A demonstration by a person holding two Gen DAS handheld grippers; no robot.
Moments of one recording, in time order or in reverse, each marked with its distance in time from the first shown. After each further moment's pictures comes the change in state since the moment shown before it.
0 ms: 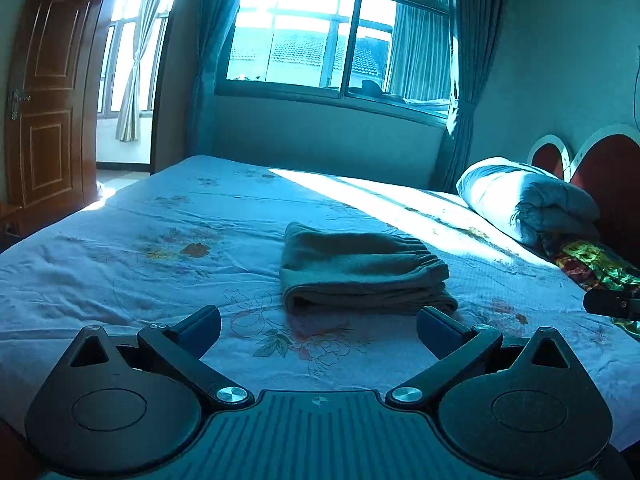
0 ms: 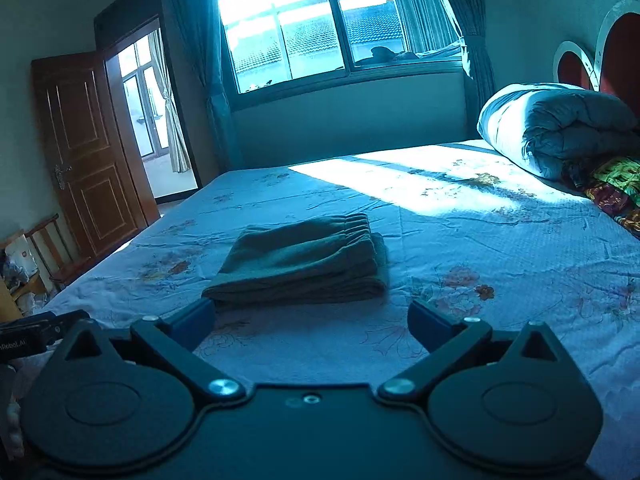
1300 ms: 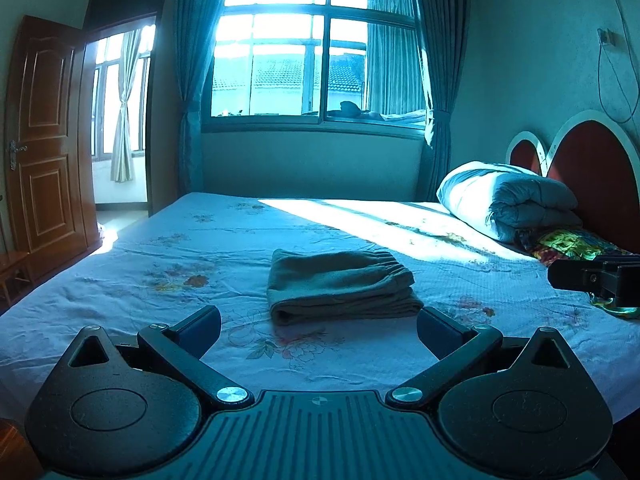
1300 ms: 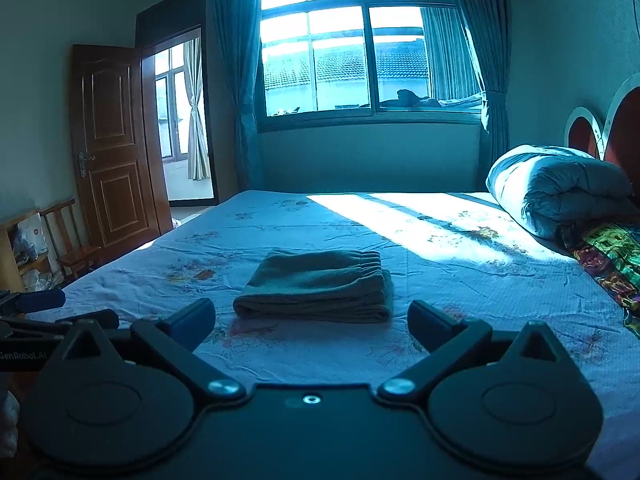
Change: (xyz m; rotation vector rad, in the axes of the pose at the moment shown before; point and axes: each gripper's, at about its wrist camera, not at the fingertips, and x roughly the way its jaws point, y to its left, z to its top) left arm -0.094 -0.039 0.006 0.099 -0.068 0.009; right arm -0.070 0.040 0.004 -0.130 -0.082 -0.004
